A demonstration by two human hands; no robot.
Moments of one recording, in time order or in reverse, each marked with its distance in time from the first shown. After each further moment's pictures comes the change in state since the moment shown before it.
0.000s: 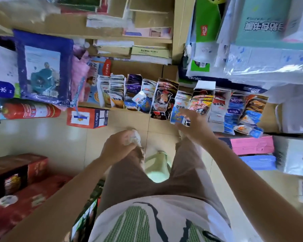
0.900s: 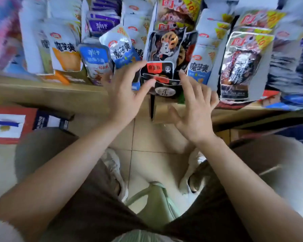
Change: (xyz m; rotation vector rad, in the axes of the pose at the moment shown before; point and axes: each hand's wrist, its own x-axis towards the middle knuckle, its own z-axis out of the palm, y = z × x) left_hand 0.273 -0.093 0.210 -0.137 1.022 0.889; right_hand 0.156 0.211 0.240 -0.499 0.786 -0.438
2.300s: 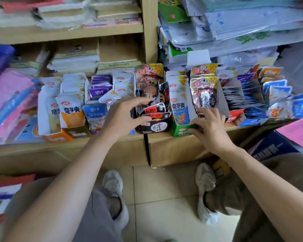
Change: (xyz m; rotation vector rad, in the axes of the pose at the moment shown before) left_hand 0.064 0.019 -0.038 -0.207 -0.489 0.136; right_hand -0.004 0.079 -0.035 -0.088 0.105 -0.026
